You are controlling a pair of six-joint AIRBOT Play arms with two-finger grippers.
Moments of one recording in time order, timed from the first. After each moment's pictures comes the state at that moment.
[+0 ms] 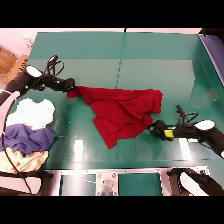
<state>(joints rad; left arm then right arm) -0.01 -1.58 1.23 0.86 -0.86 -1.20 -0.13 -0.97 0.33 -0.69 0.96 1.38</state>
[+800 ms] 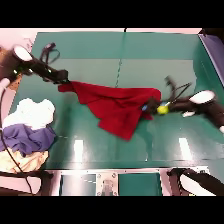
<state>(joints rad) 0.01 -1.58 1.58 1.09 -1.27 -1.33 -0.07 -1.07 0.83 -0.63 1.13 1.30</state>
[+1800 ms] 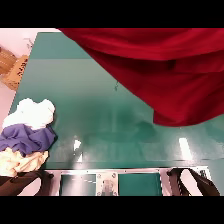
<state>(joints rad) 0.02 -1.04 2.00 1.06 -1.37 -1.49 -0.55 -0.79 1.76 -0.68 1.17 1.33</state>
